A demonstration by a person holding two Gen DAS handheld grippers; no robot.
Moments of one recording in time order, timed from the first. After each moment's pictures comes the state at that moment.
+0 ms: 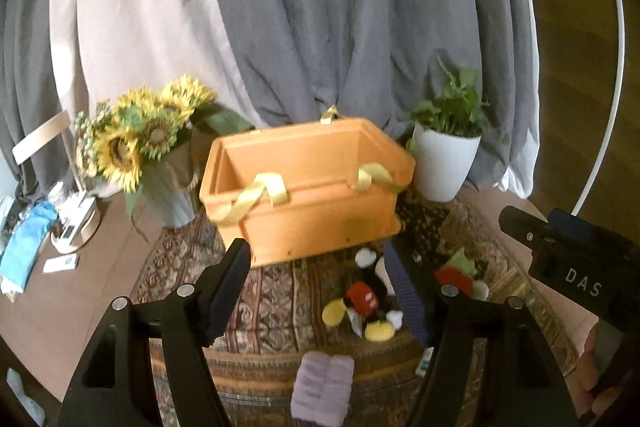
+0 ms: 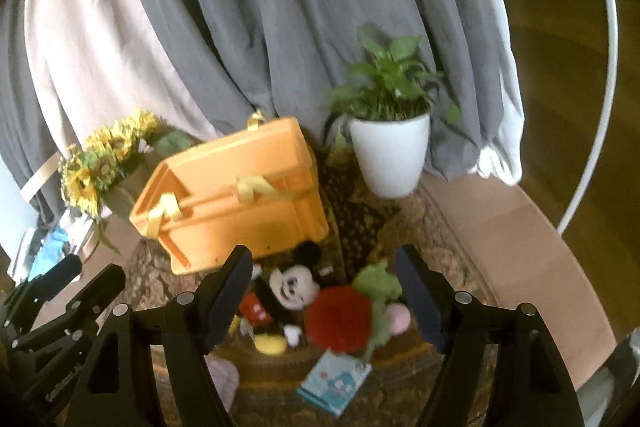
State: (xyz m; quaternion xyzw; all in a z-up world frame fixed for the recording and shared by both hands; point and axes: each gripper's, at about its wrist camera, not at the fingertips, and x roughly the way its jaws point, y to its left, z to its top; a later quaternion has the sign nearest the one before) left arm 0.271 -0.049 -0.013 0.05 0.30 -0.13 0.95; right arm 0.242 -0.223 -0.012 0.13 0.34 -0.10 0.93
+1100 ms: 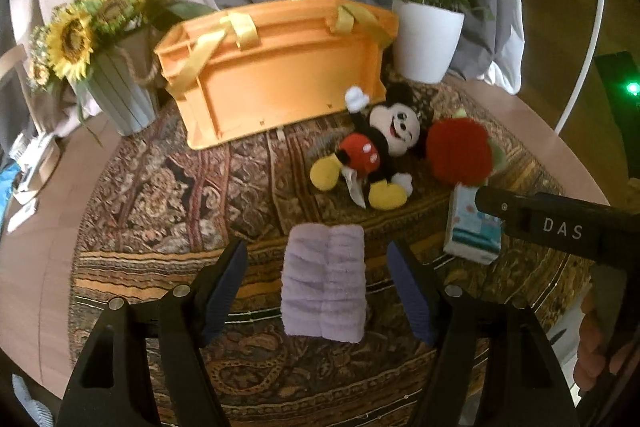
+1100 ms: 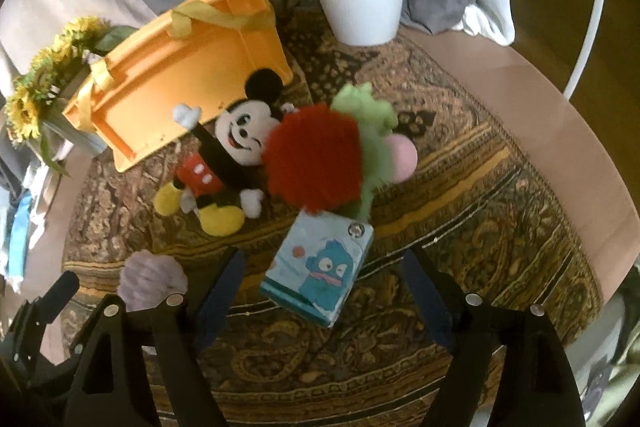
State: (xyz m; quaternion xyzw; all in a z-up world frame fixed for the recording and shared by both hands) left arm 0.249 -0.029 -0.131 0.09 0.41 -0.18 0.89; right arm 0.229 -0.206 -0.133 0.17 0.49 -0.14 0.84
